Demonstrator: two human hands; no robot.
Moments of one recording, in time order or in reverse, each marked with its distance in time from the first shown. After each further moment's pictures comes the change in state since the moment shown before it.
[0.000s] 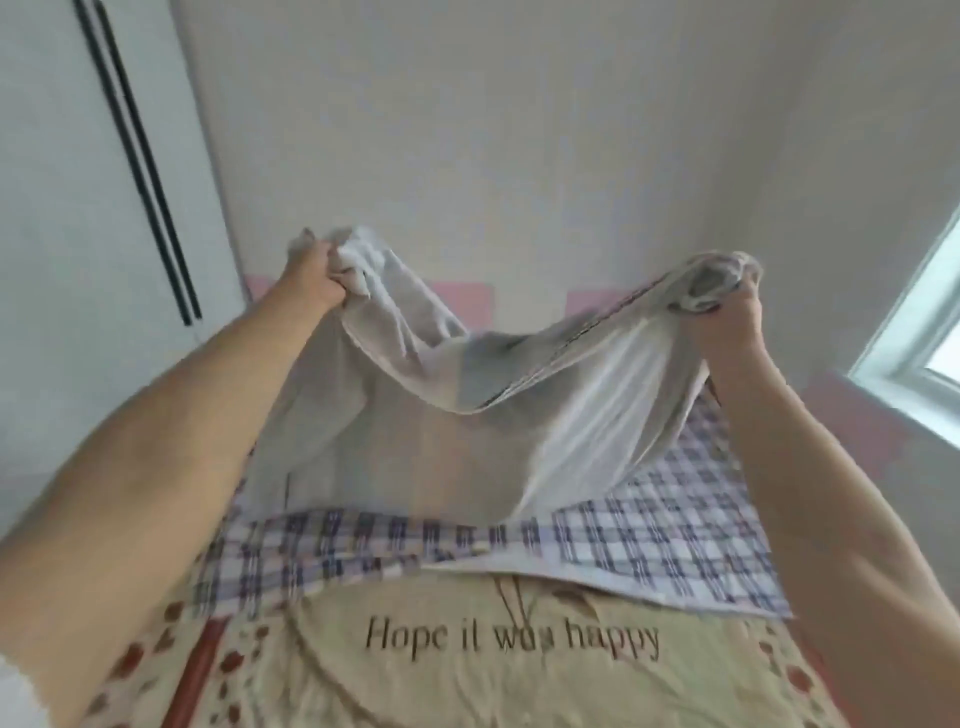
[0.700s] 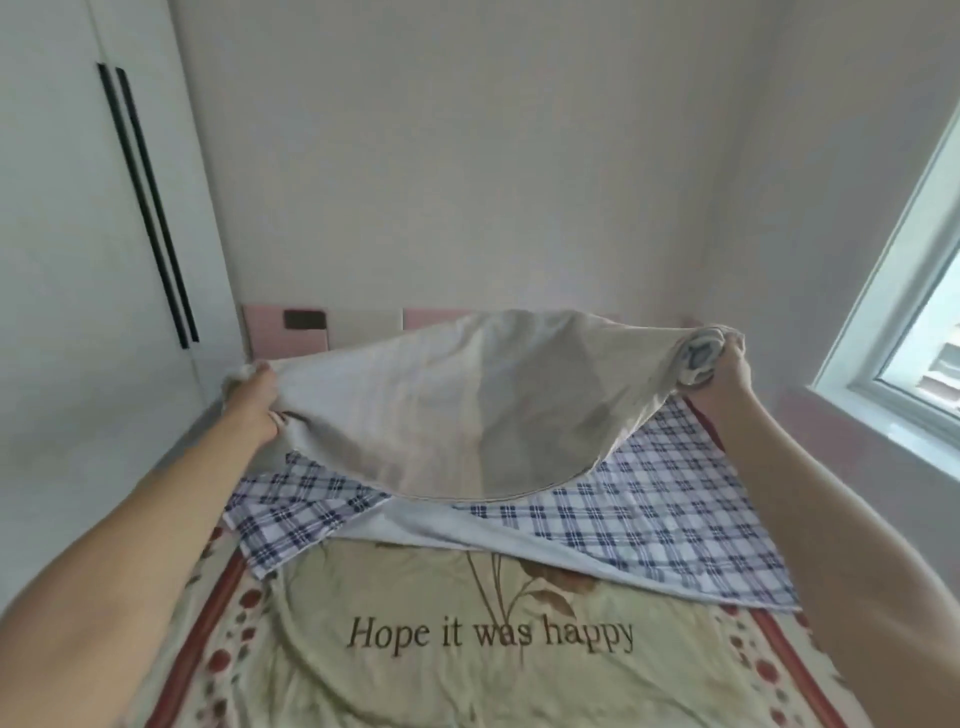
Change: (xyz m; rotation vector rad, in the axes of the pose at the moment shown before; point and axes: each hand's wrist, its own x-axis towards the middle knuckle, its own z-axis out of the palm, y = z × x) left_hand -0.030 -0.082 -0.092 0.125 0.538 0.036; right_hand -0.005 -0.013 -0.089 0.109 0.216 0.144
